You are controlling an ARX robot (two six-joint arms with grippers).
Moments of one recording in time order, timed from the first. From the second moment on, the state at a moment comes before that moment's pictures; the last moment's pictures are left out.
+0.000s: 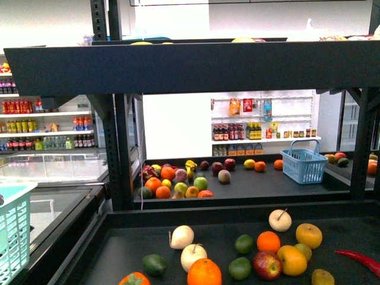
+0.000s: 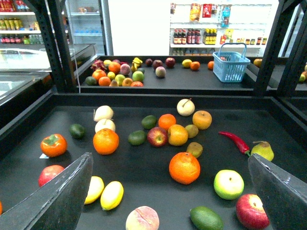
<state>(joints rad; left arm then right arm) 0.49 1.72 1.12 0.40 0.44 -1.16 0.00 0.00 0.02 0.00 0.00 0.00</state>
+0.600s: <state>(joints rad) 0.46 1.91 1.32 0.46 0.37 -1.24 0.00 0.00 0.02 0.00 0.00 0.00</state>
